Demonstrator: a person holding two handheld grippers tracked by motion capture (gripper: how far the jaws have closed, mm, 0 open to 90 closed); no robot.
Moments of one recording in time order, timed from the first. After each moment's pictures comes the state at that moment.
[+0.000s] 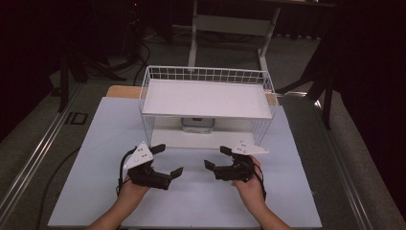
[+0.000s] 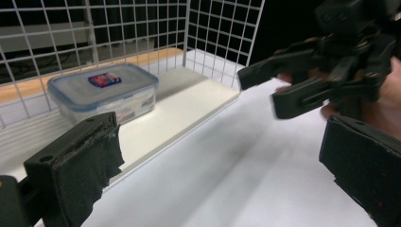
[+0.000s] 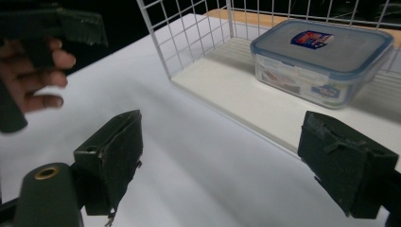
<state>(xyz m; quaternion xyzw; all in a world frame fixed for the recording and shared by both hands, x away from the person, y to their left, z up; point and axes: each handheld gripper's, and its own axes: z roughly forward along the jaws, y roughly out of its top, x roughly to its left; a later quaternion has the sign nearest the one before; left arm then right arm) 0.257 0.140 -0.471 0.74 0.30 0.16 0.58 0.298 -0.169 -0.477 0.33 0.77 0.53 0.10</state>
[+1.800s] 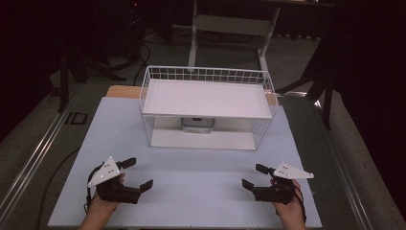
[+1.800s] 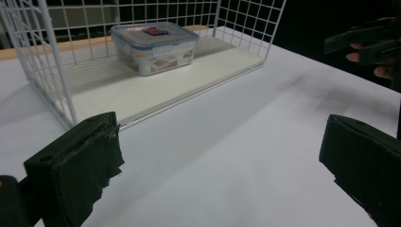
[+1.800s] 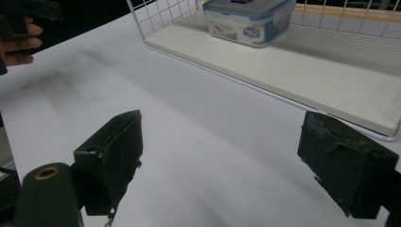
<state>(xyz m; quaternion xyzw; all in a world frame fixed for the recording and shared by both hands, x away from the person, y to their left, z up) 0.224 0.211 -0.503 0.74 0.34 0.17 0.56 0.253 -0.278 -0.498 0.35 0.77 0.52 0.13</state>
